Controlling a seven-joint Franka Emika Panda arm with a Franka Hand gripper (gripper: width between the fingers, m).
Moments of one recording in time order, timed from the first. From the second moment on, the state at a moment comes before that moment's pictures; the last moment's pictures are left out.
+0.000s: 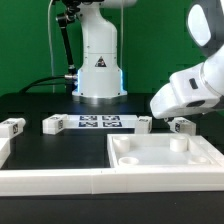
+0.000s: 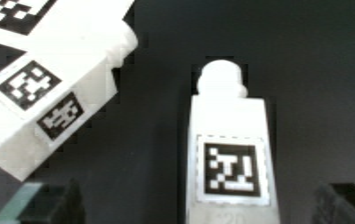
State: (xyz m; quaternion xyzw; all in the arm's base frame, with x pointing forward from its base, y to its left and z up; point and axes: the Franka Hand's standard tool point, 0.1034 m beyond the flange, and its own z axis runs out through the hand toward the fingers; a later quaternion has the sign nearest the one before) arm 0.419 0.162 0.033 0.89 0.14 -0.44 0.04
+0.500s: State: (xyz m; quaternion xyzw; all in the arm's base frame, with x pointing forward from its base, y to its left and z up) arm 0.421 0.168 0.012 0.90 0.14 -0.41 0.04
